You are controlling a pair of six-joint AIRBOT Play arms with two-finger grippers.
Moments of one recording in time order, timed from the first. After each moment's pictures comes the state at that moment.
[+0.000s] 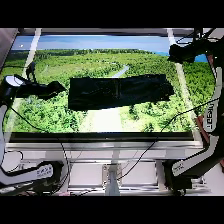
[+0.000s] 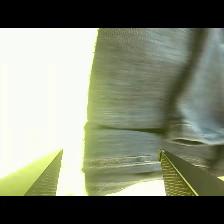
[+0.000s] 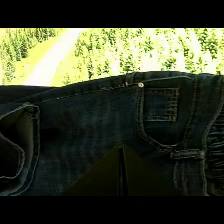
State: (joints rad) left arm 0.24 -1.40 1.07 0.85 -1.02 -1.24; right arm -0.15 -1.77 2.05 -1.21 1.41 1.55
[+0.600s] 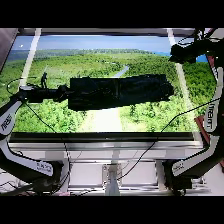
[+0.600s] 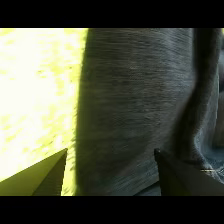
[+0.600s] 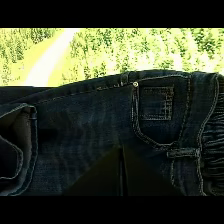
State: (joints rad) left arm 0.25 -1.74 1.10 0.52 -1.01 -0.89; right arm -0.16 -1.77 2.05 -1.20 1.41 1.55
